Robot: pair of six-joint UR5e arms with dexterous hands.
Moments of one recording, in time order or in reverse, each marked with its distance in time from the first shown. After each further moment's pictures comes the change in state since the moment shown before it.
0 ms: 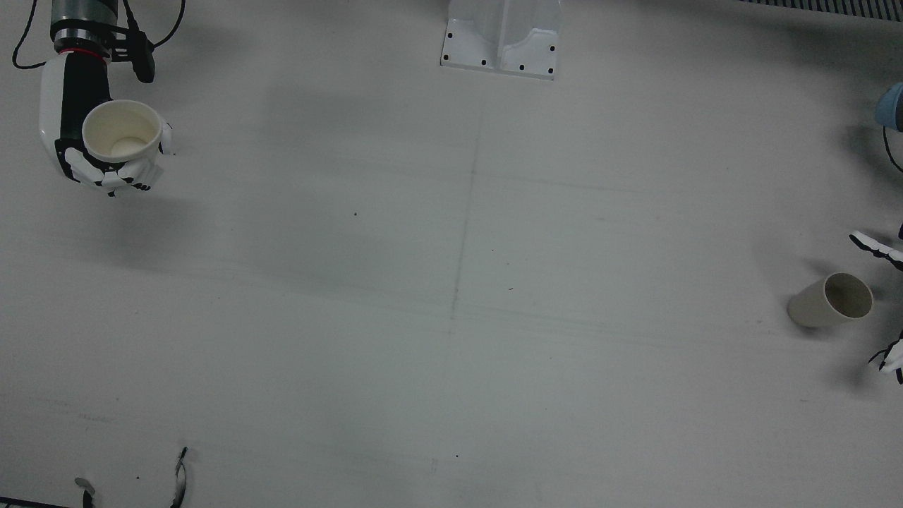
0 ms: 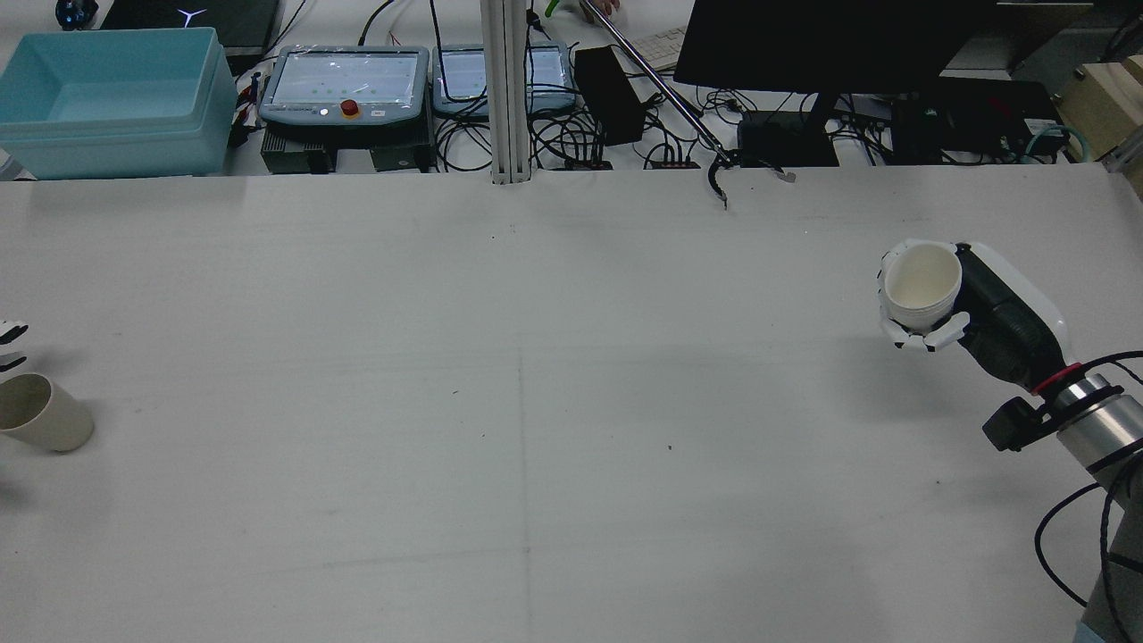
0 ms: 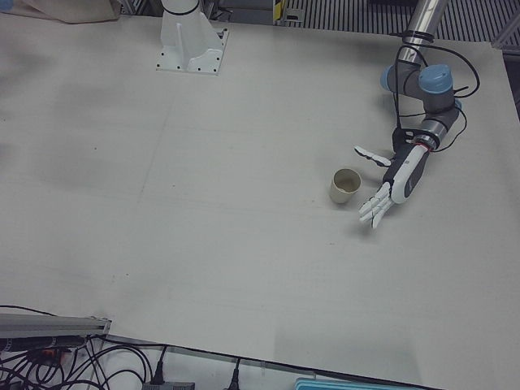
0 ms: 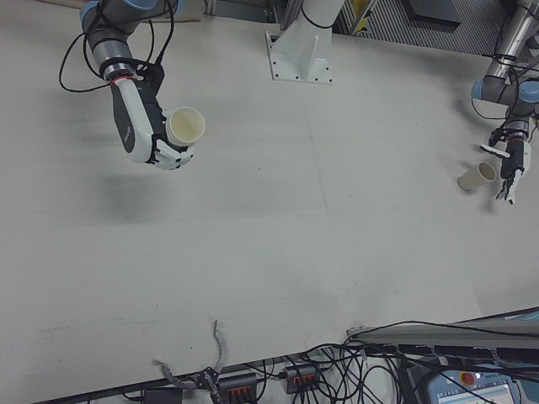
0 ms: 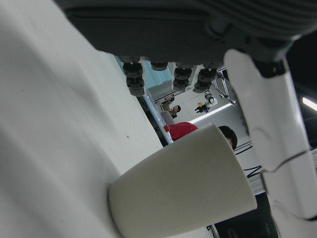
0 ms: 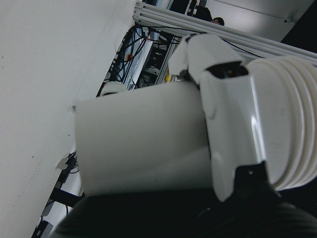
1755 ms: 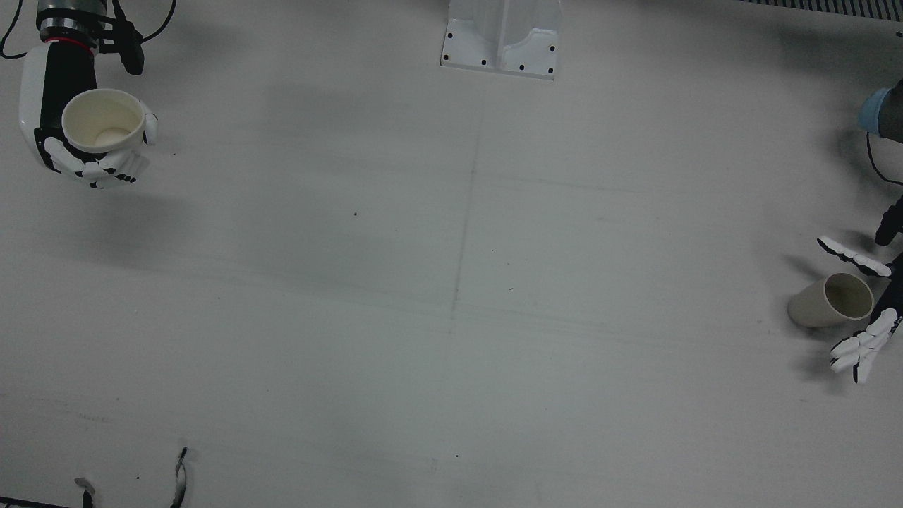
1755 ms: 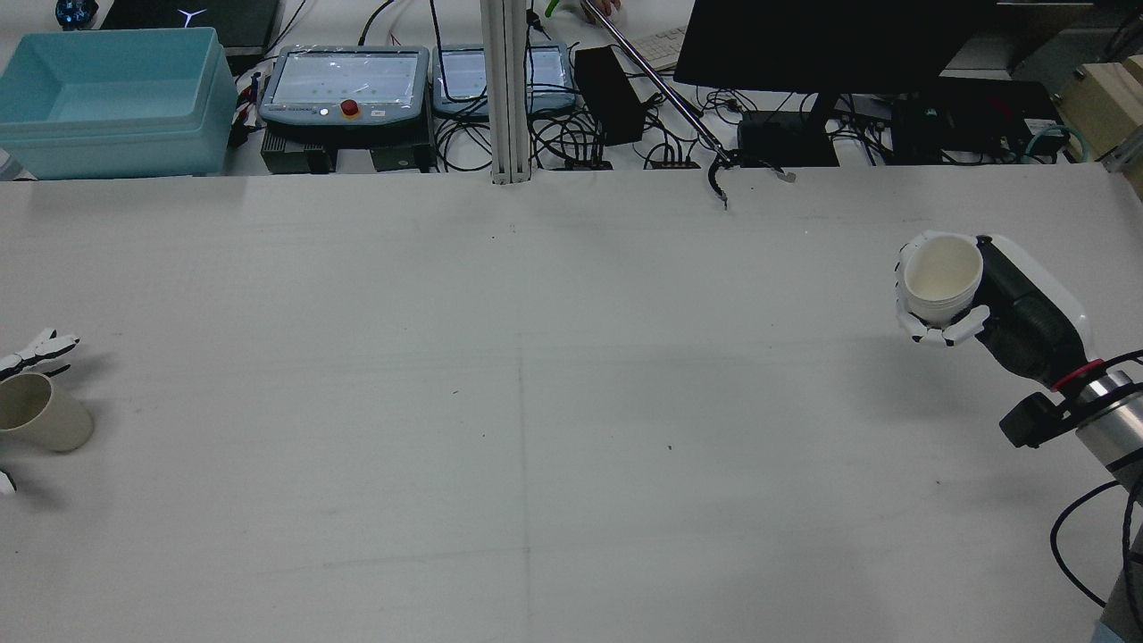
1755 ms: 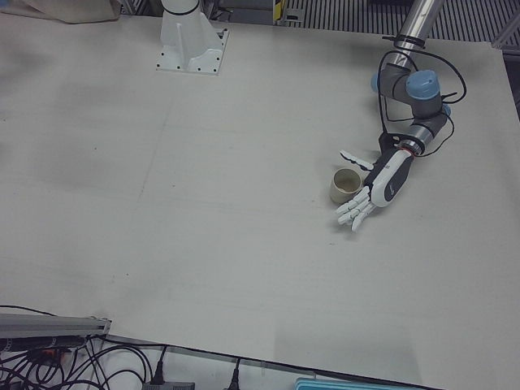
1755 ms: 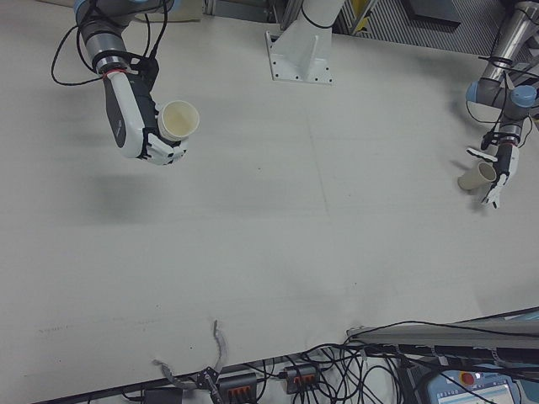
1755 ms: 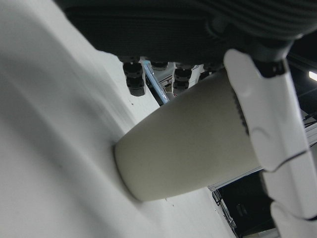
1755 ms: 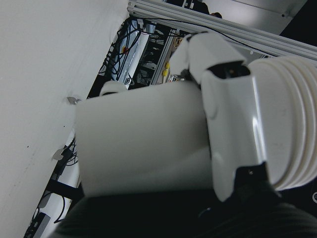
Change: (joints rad) left arm 0.033 -0.040 -0.010 0.058 0.037 0.061; right arm 0.021 -0.025 0.024 0.000 -0.001 0.011
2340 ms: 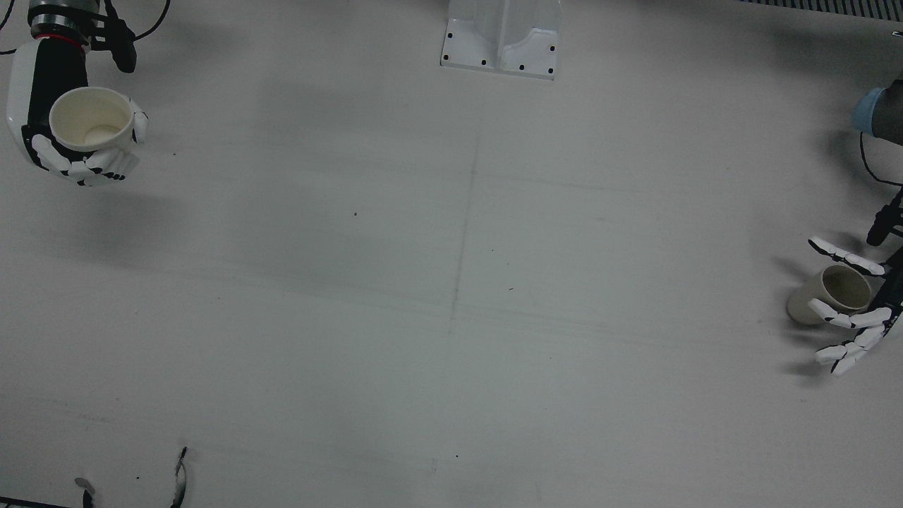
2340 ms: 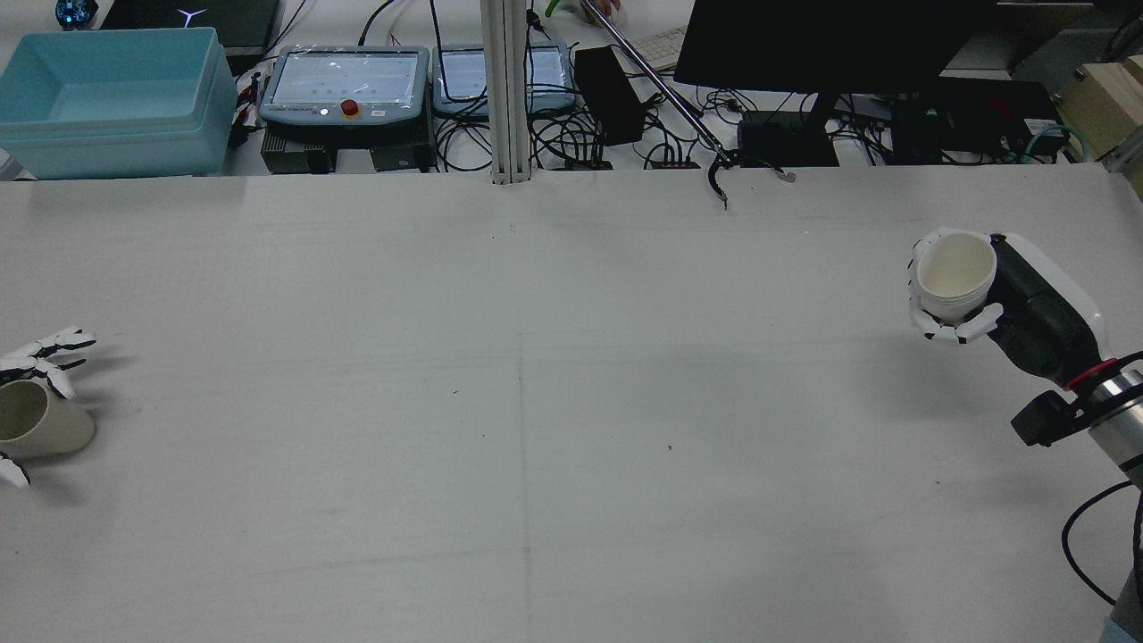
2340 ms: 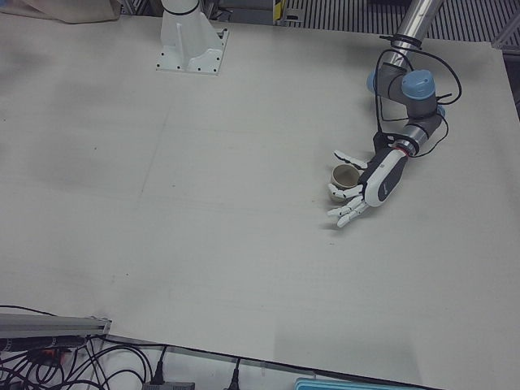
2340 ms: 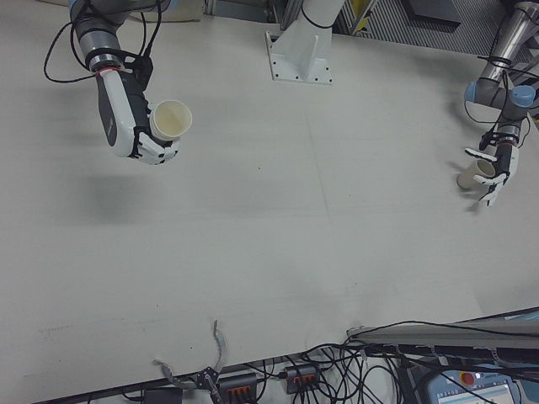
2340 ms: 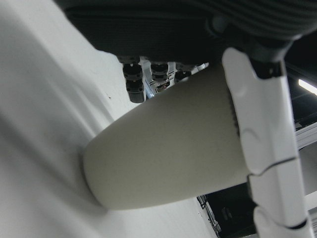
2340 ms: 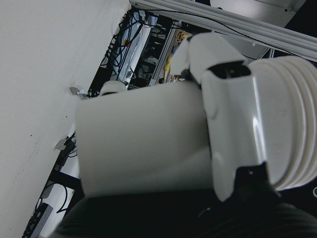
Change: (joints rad) left arm 0.004 -0.008 -0.033 0.001 -0.015 -0.028; right arm 0.016 -0.015 -0.001 0.000 0.000 0.007
